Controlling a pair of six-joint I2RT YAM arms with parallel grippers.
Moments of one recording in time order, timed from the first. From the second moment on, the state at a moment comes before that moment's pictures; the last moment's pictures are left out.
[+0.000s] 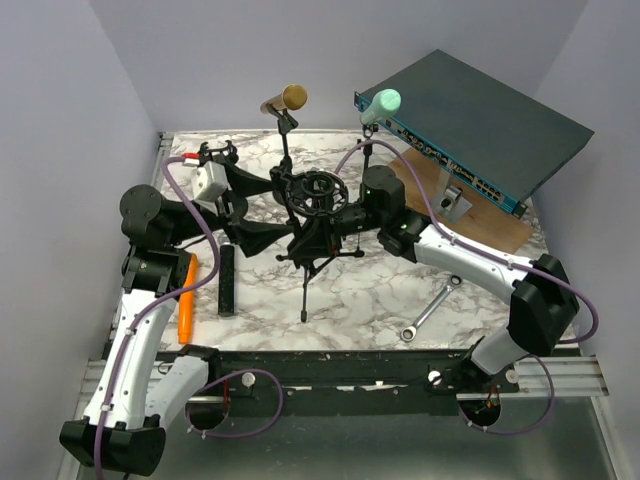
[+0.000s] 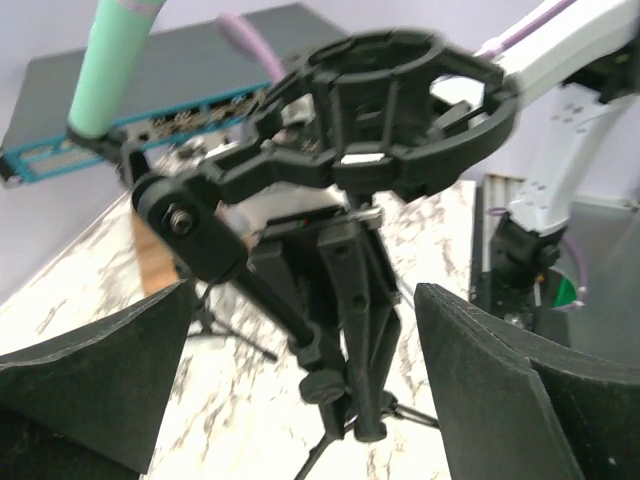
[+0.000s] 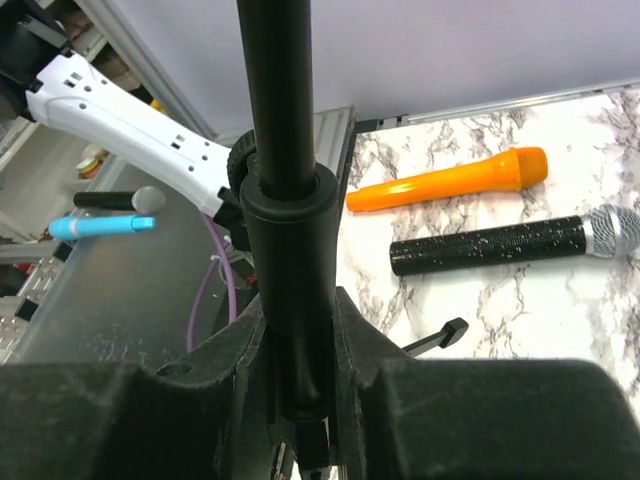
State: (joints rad) left arm -0.14 0.87 1.00 0.21 1.15 -0.30; right arm 0.79 1.56 1.17 0.30 -1.02 0.23
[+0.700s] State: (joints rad) left arm -0.23 0.87 0.98 -0.22 0.92 0.04; right arm 0.79 1.56 1.21 0.18 -0.95 0.19
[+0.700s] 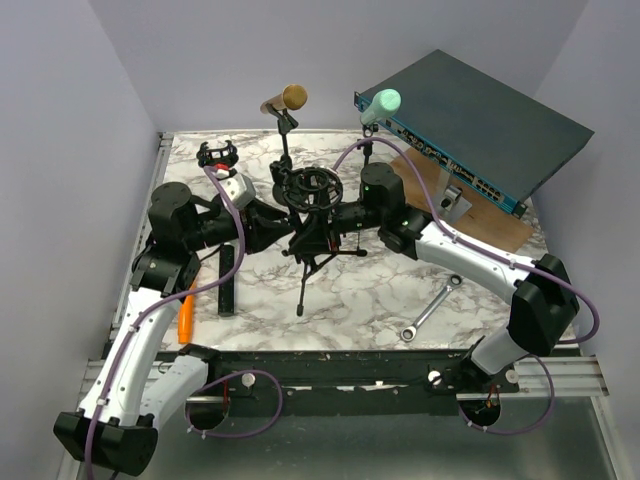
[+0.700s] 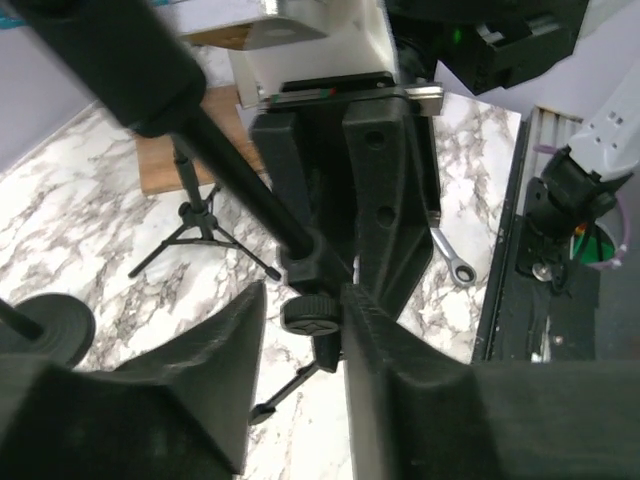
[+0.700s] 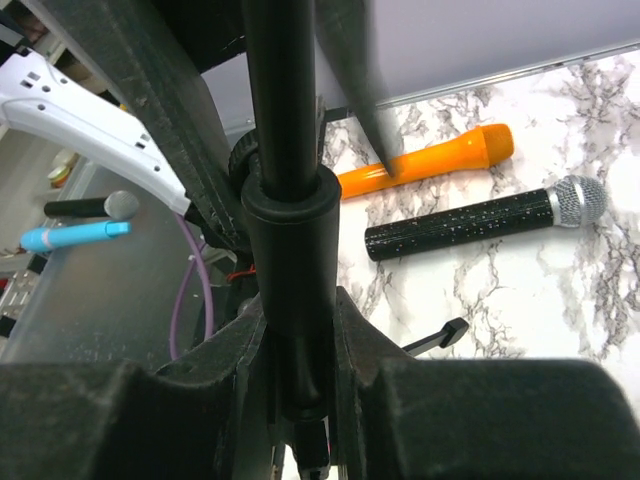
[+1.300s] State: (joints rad) left arm -0.16 1.01 0.79 0.47 1.20 -0.80; right arm 0.78 1.49 1.18 0.10 -0.83 -0.04
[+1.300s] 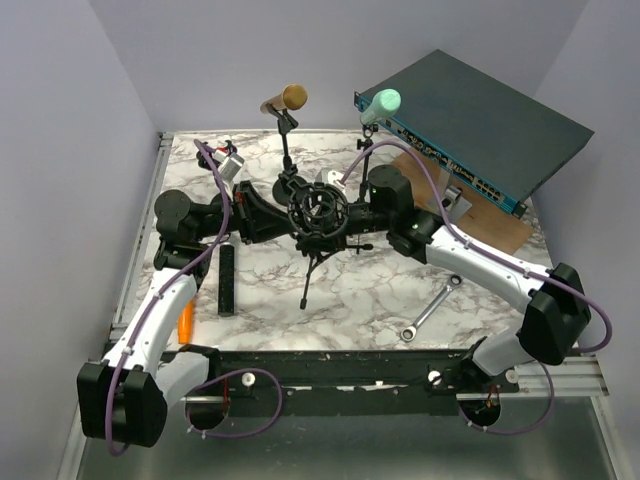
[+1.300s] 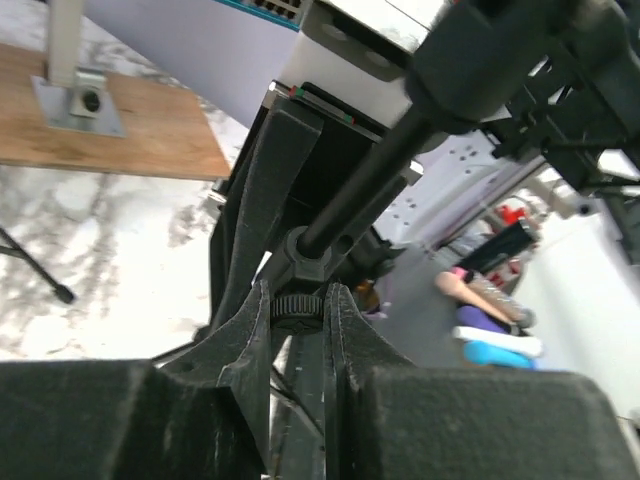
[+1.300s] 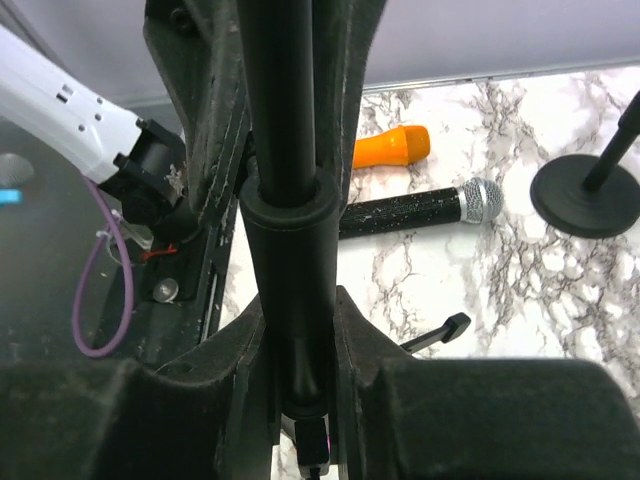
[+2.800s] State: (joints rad) left arm -0.42 0.85 1.11 -0.47 0.75 0.48; right arm 0.79 1.51 1.24 0.07 -0.93 0.10
